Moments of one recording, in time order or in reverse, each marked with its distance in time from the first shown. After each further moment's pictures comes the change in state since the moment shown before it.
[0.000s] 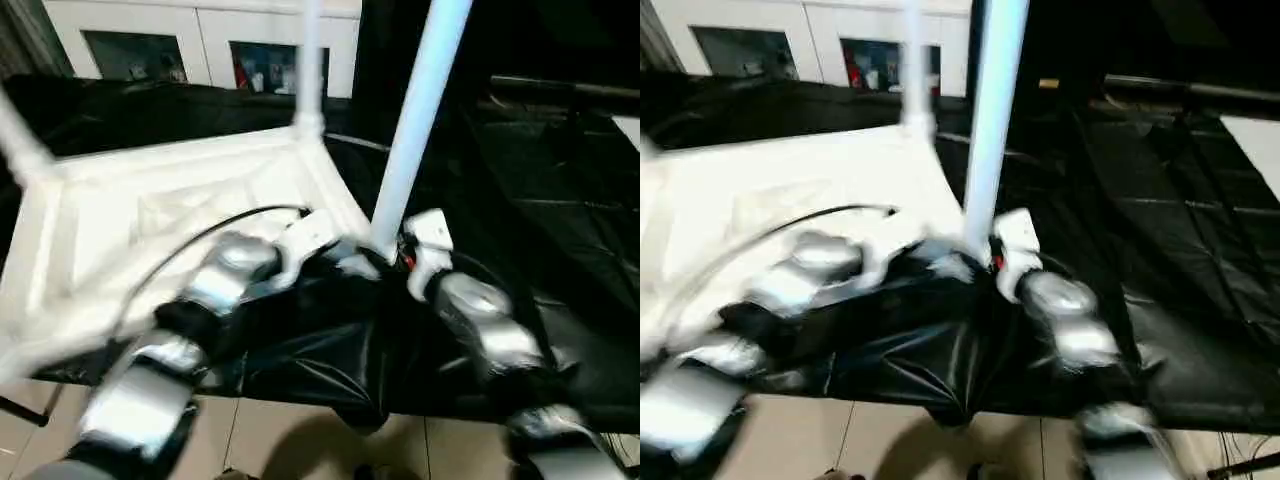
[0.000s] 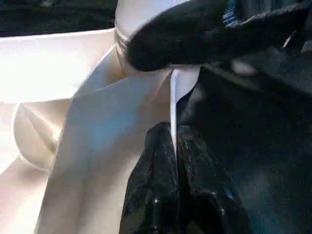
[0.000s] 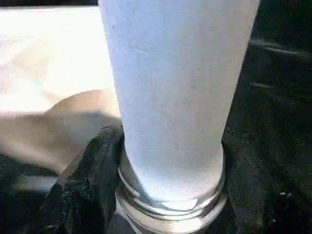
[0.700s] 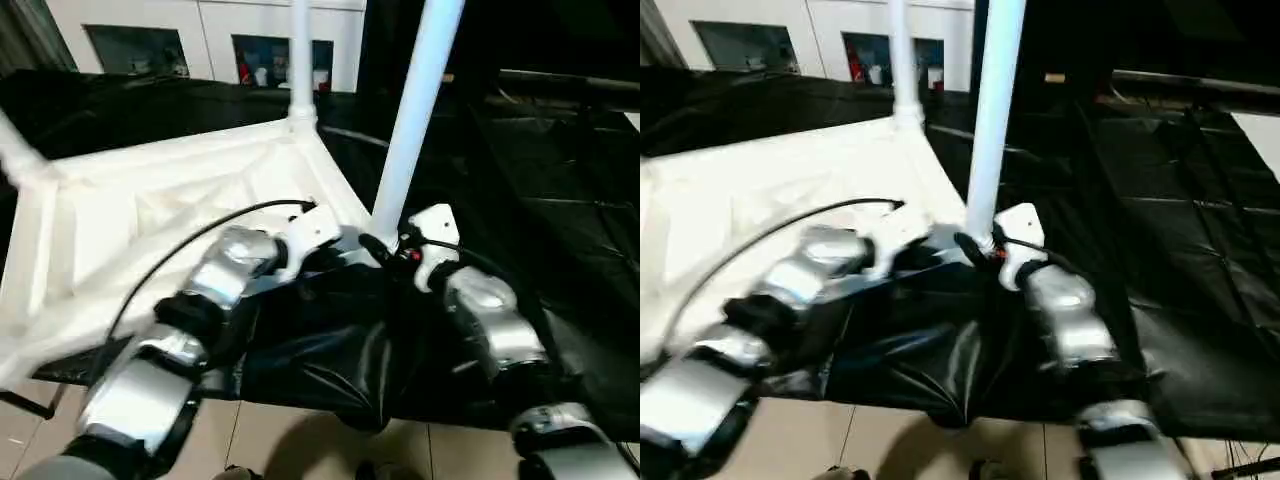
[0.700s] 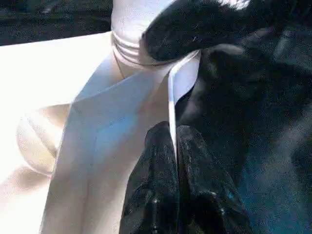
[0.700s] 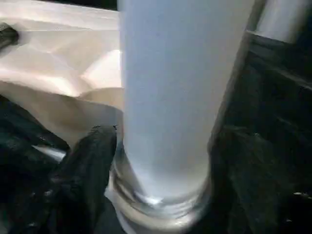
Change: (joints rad) left arm 0.020 0.083 -0.013 -0.015 0.008 -0.138 -0.155; right arm 0.033 -0.133 0.063 -0.057 -0.003 -0.124 0.319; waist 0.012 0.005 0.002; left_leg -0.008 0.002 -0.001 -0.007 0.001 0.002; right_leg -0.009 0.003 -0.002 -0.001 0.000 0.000
